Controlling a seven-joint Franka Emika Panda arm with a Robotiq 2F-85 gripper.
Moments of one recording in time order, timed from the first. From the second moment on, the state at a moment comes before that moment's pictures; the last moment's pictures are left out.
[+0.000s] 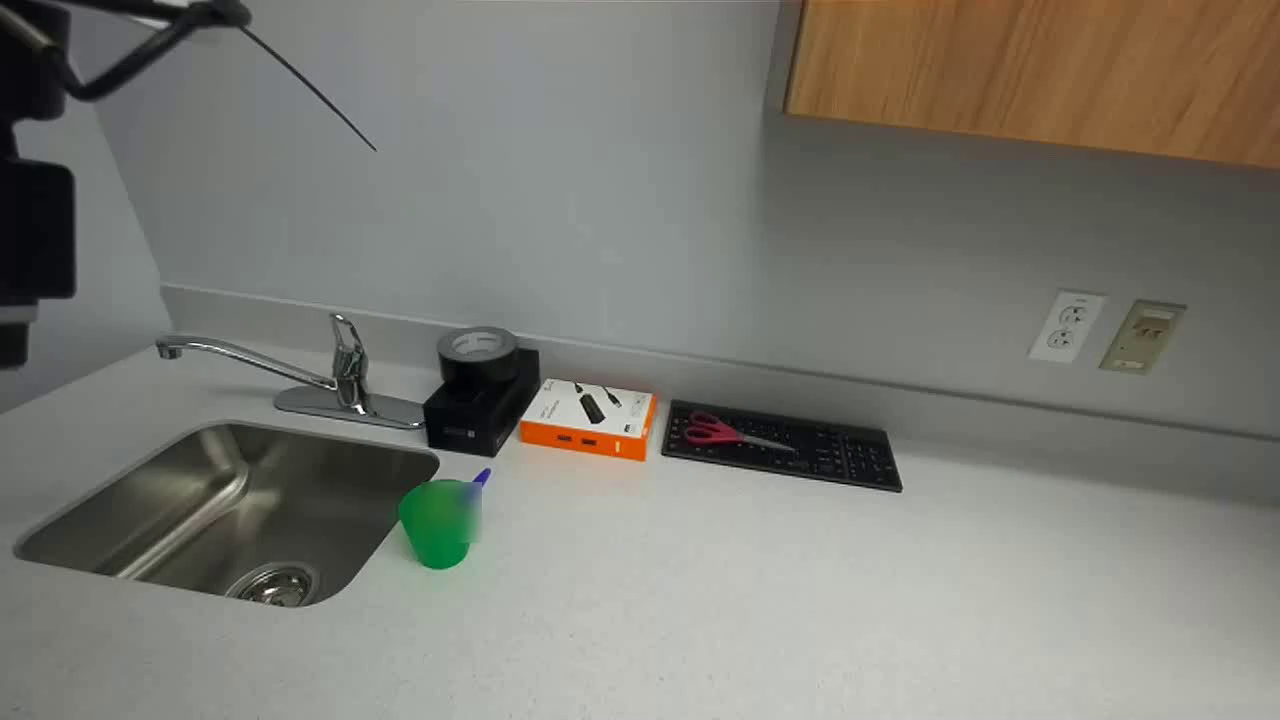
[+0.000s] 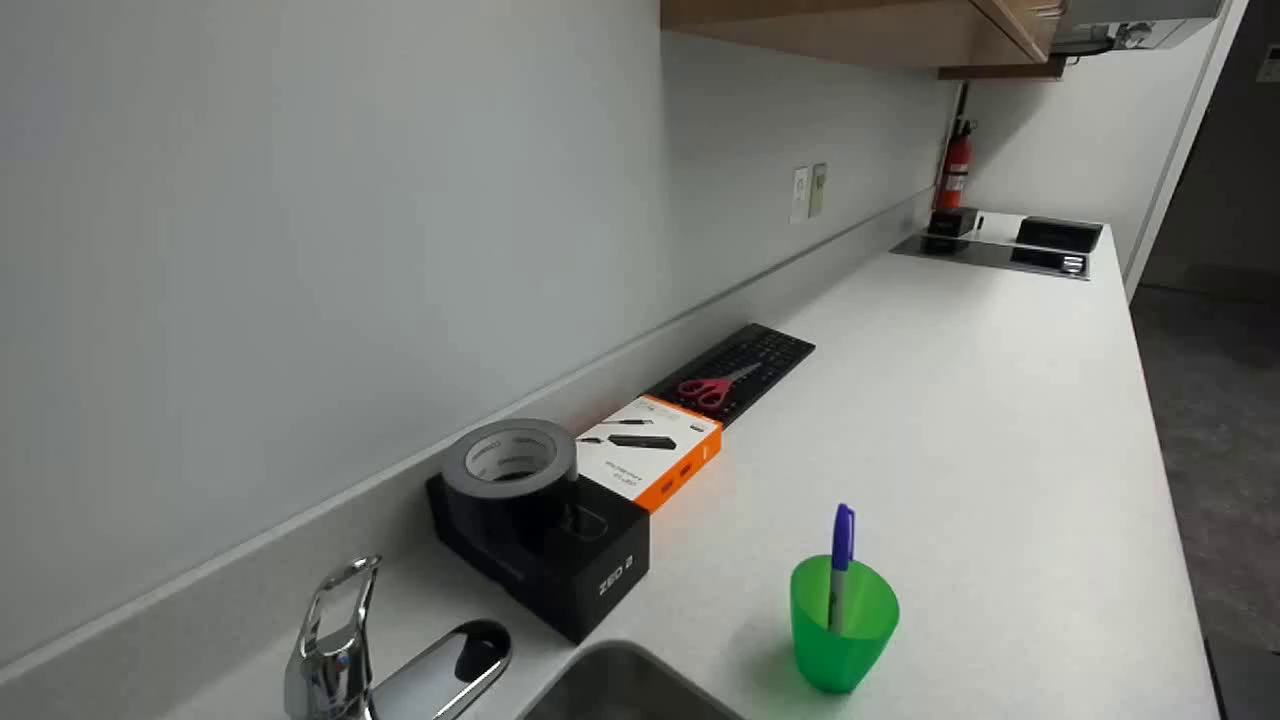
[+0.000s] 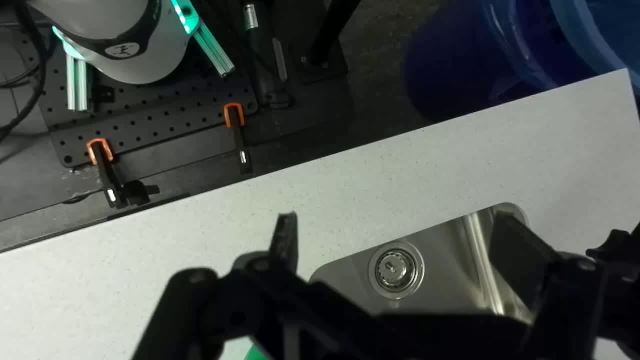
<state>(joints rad) 0.05 -0.65 0.11 -2.28 0.34 1.45 0.43</state>
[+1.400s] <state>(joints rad) -0.08 -0.36 0.00 -2.39 0.22 1.99 0.28</state>
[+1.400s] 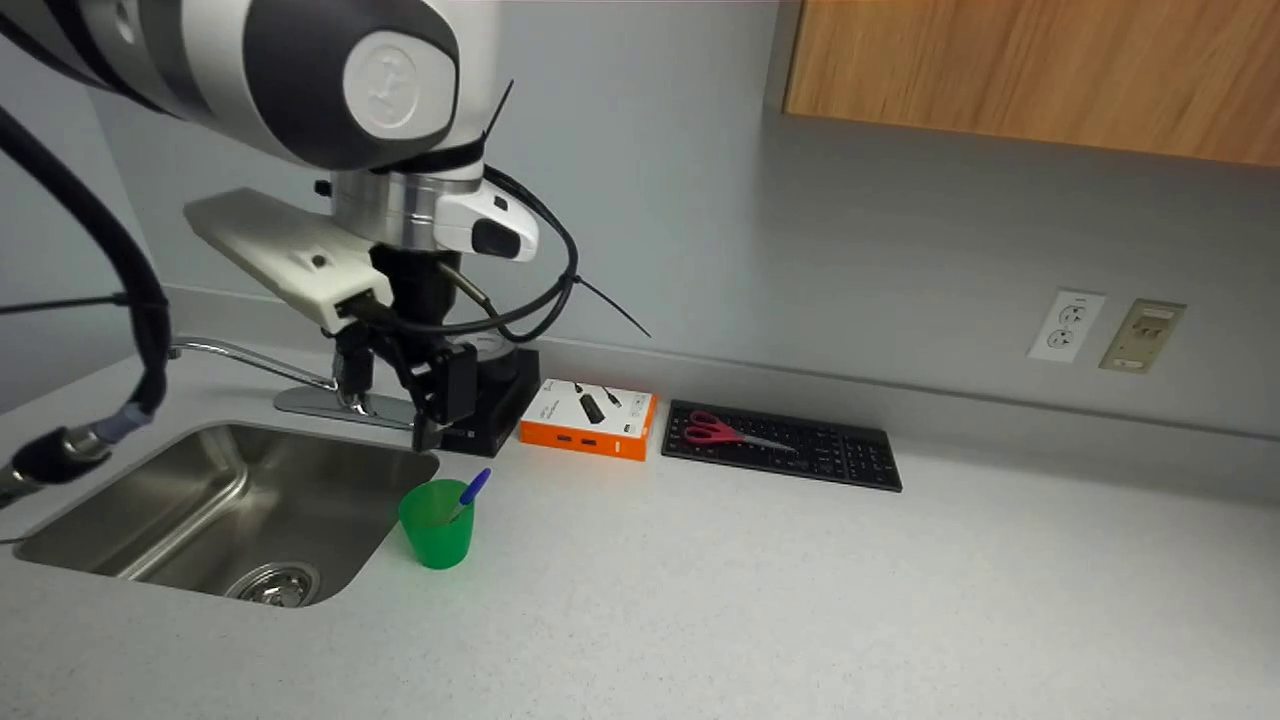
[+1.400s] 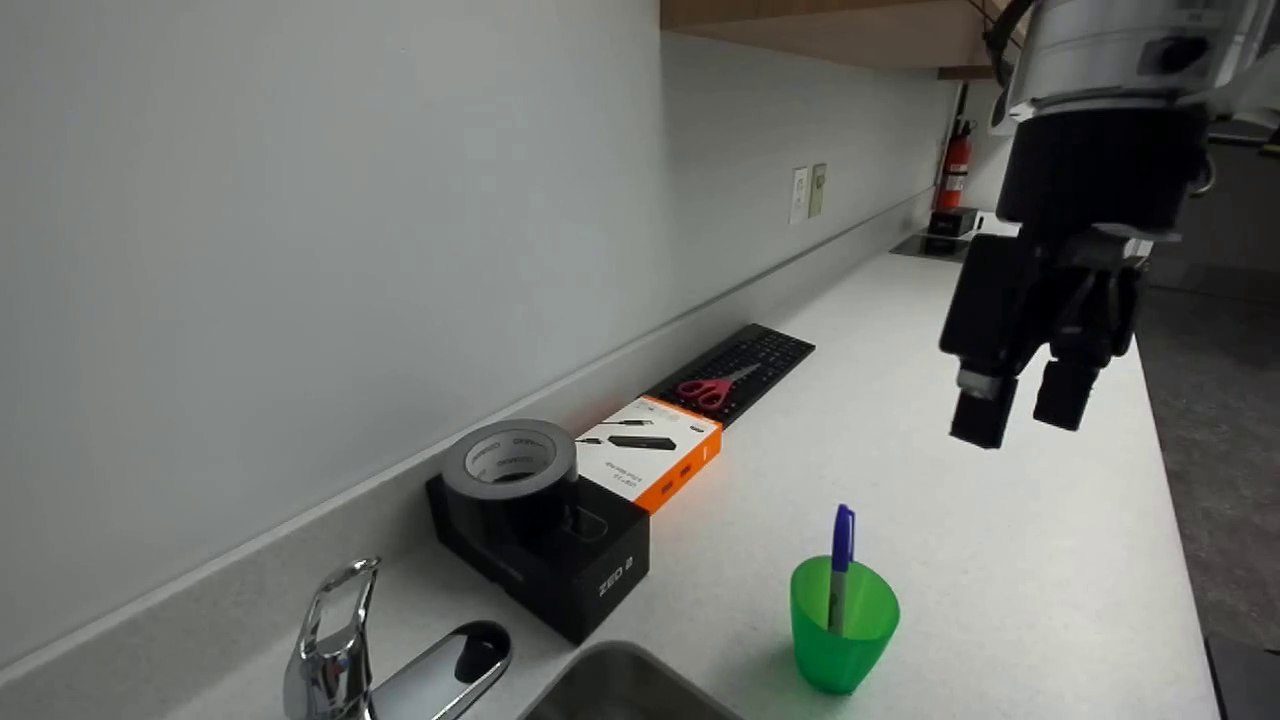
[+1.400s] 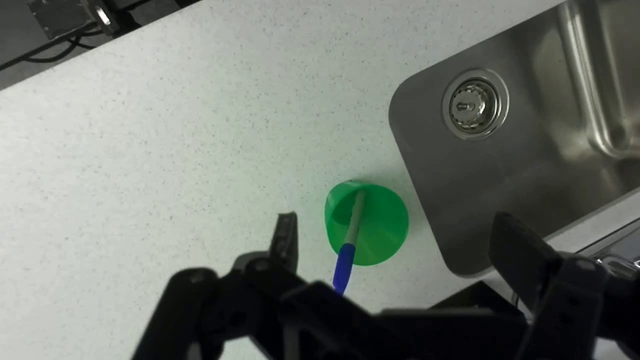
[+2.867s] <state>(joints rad) -0.07 -0.04 0.01 -2.42 0.13 2.39 0.41</state>
